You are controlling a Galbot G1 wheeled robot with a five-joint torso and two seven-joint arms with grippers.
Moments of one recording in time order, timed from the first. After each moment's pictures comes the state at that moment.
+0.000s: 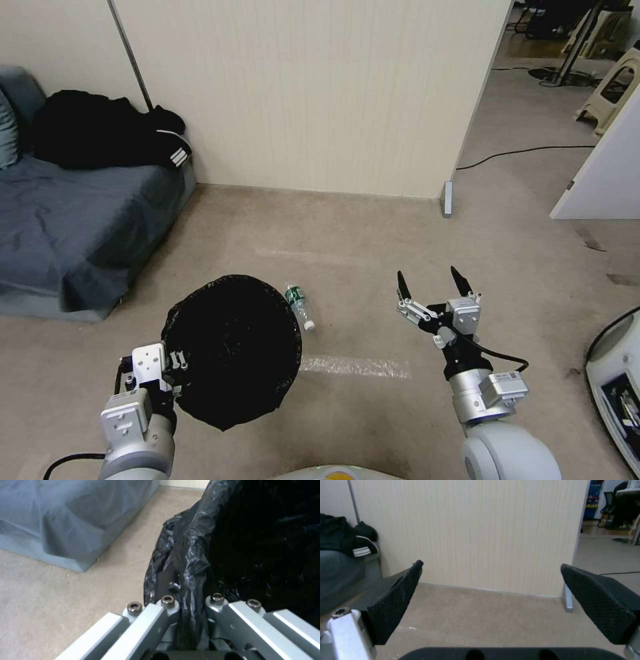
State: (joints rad) left arm 1.90 -1.61 -0.62 -2.48 -0.04 0.49 -0.22; right arm -1.68 1.51 0.47 2.23 0.03 0.04 -0.04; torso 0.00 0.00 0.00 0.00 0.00
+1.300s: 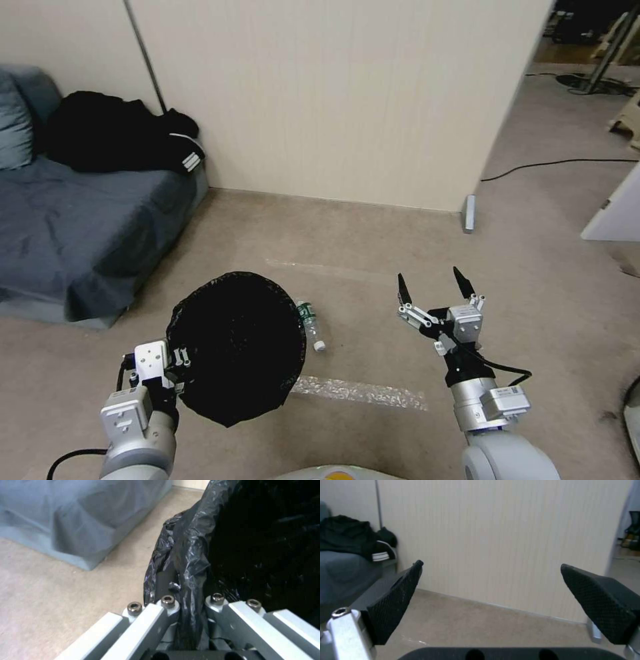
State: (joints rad) left arm 1.89 -1.60 -0.62 -2.47 -0.07 0.49 -0.21; right arm -1.70 1.53 0.49 2.22 -0.03 0.14 -0.08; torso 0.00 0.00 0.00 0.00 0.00
